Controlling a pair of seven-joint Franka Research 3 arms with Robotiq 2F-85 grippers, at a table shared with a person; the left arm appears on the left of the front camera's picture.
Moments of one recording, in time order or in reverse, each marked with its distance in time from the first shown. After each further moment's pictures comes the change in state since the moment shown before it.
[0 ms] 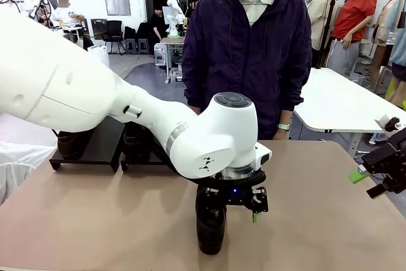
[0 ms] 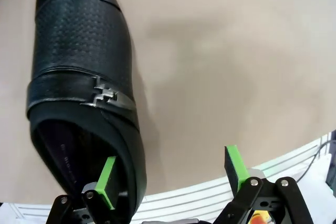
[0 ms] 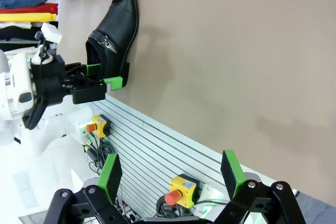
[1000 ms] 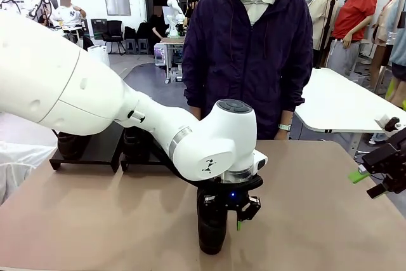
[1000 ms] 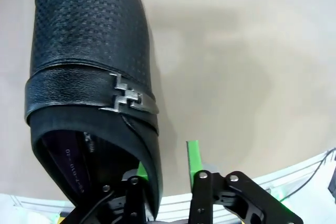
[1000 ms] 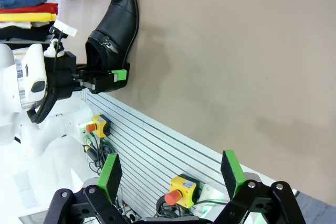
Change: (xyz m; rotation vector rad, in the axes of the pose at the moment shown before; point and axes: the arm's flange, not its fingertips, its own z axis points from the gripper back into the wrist) left arm 0.005 0.007 -0.015 0.047 0.051 0.050; right arm 0.000 0.000 0.000 0.000 0.000 0.000
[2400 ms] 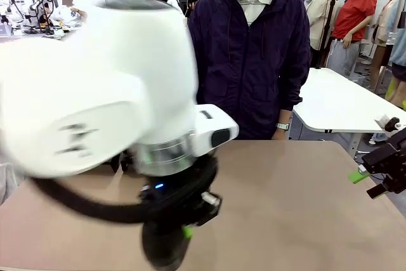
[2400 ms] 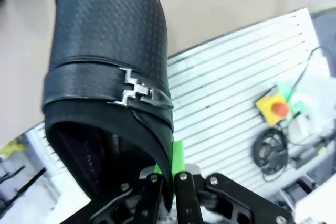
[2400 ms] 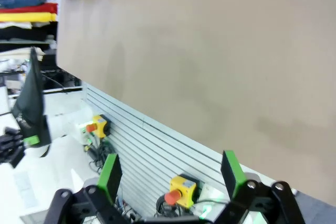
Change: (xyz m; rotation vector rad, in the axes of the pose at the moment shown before) left arm -0.203 0.098 0.211 -0.052 -0.131 -0.243; right arm 0.000 0.000 0.000 0.000 0.001 -0.001
